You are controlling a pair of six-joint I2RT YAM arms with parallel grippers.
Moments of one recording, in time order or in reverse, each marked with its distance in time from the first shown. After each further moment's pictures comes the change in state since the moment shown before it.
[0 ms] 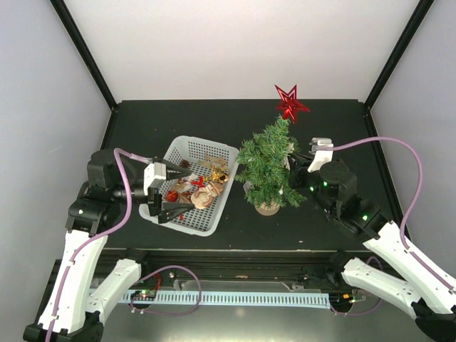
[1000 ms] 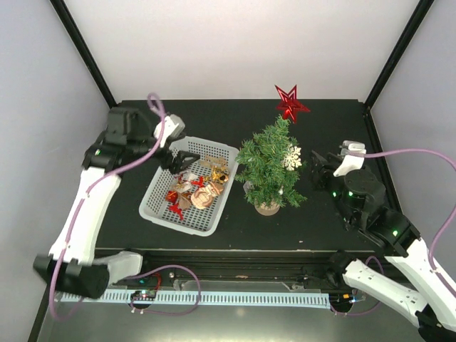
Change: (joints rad) left arm 0.013 0.361 0.267 -0.084 -0.369 0.042; right arm -0.002 -0.135 0.106 -0.197 0.178 -0.018
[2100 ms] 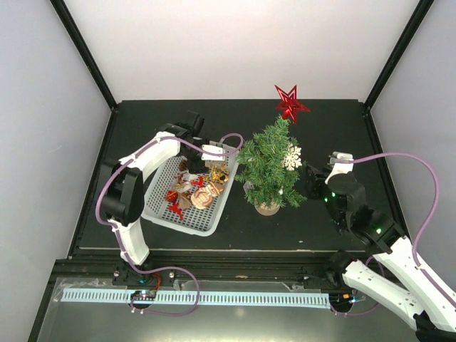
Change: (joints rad) left arm -0.220 0.730 0.130 0.026 -0.612 0.762; right arm -0.051 -0.005 -0.158 -0.060 -0.005 0.062
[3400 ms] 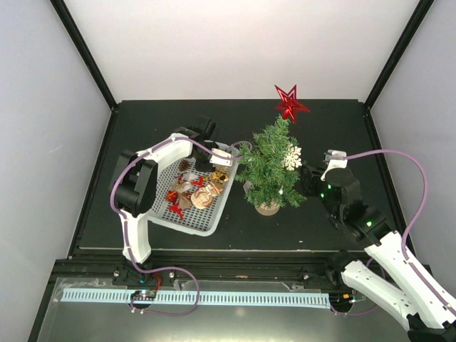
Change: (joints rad) left arm -0.051 0.153 0.033 0.120 -0.073 0.103; right arm -0.110 0.045 -0.057 0.082 -0.150 -0.001
